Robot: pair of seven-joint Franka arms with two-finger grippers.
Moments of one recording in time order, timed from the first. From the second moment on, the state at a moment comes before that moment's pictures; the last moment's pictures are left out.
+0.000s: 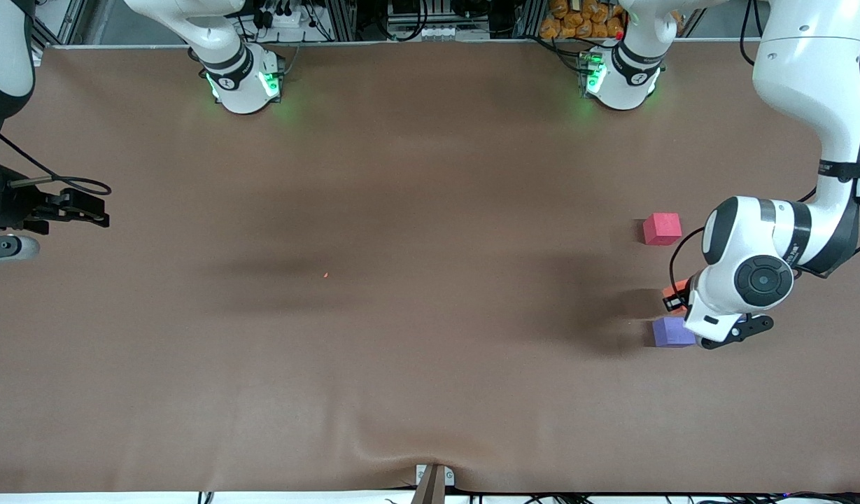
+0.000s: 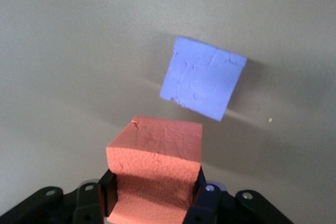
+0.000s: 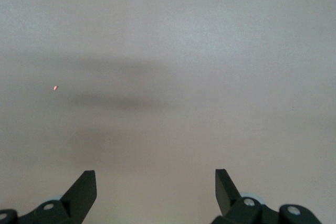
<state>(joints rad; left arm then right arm) 0.07 0.53 -0.17 -1.68 0.34 1.98 -0.54 0.02 0.18 -0.06 -1.45 -0.02 1.51 -0.15</state>
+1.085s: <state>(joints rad) 0.12 0.48 -0.18 -1.91 0.34 2.17 -0.35 0.03 0.17 -0.06 -1.44 -0.02 1.47 -0.12</state>
